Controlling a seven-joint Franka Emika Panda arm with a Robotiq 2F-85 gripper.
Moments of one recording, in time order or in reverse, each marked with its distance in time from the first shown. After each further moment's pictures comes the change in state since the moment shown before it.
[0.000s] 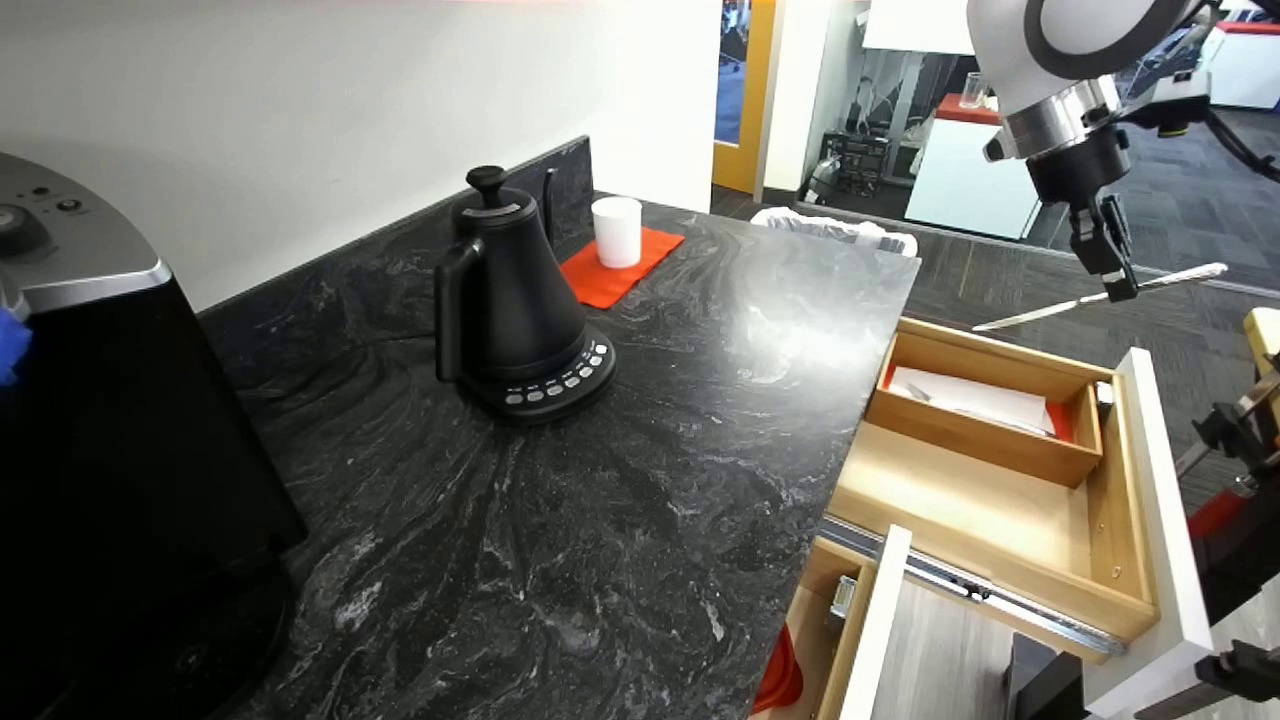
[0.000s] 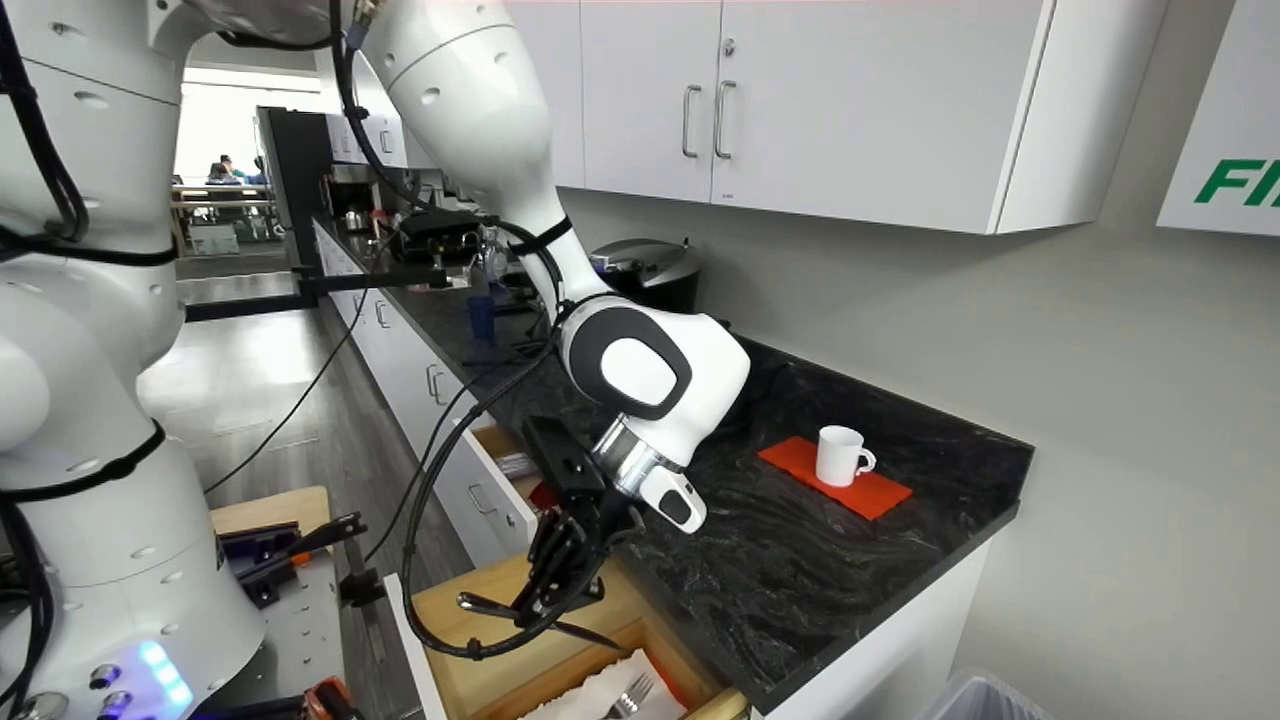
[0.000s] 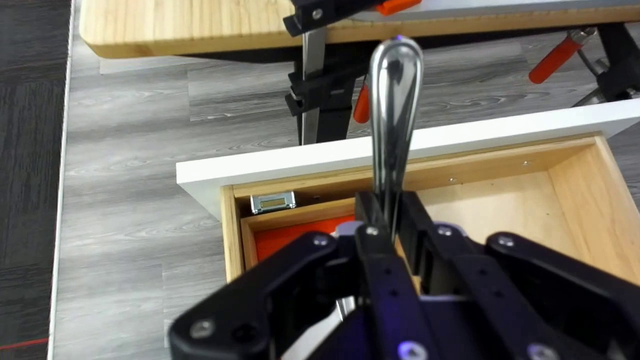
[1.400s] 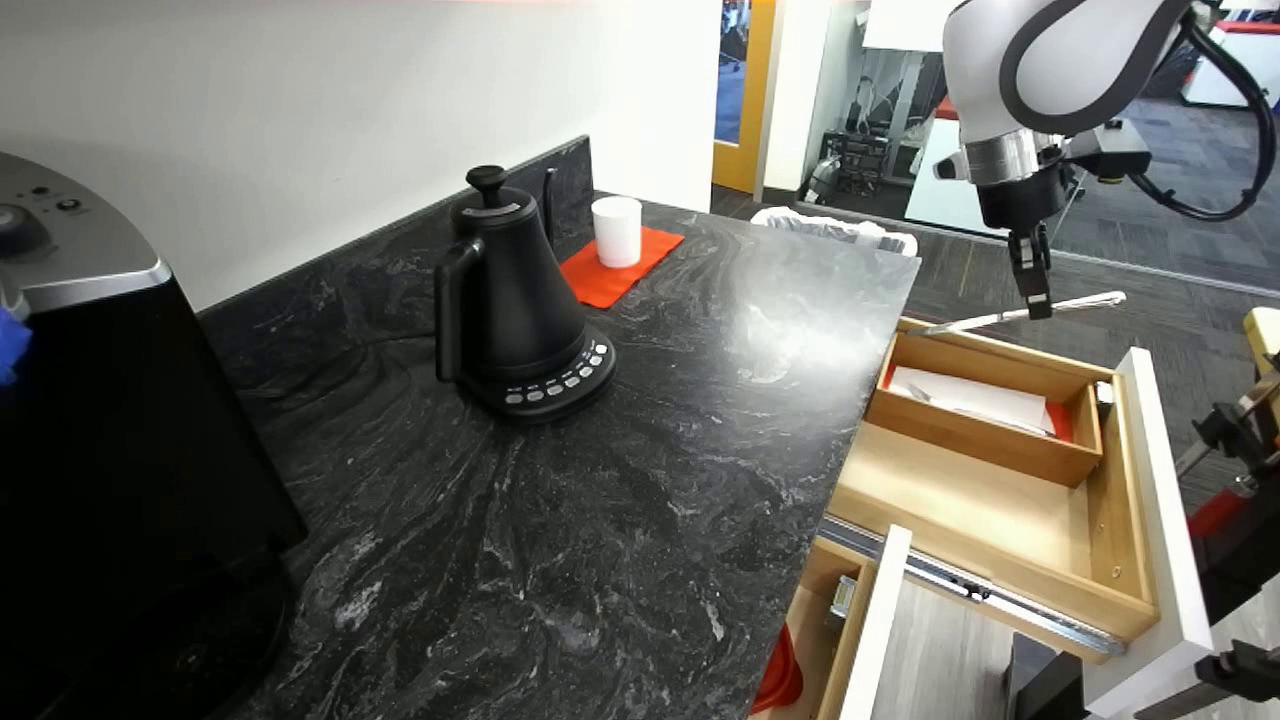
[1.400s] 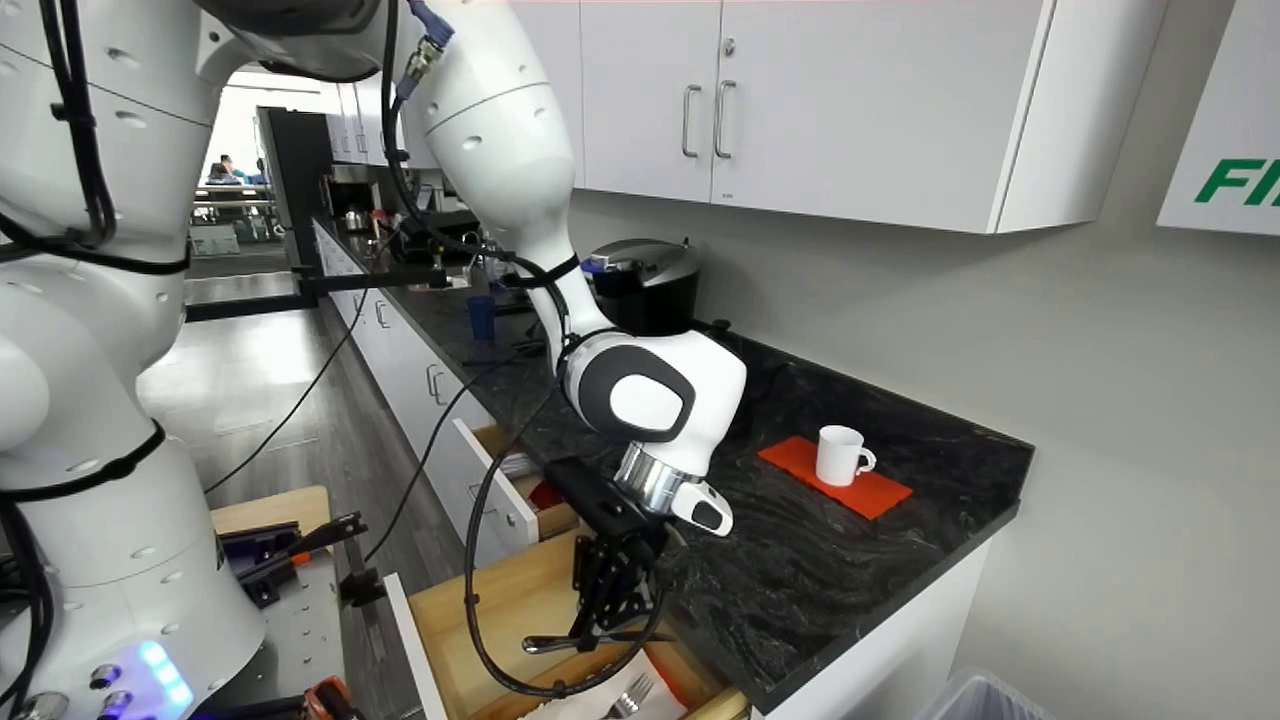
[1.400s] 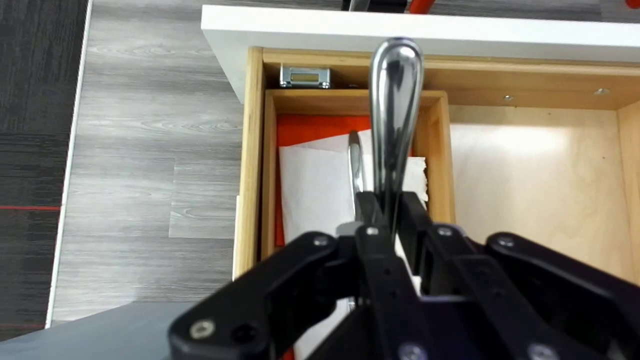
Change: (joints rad) arm -0.001 0.106 0.026 0.034 -0.044 0.260 -0.105
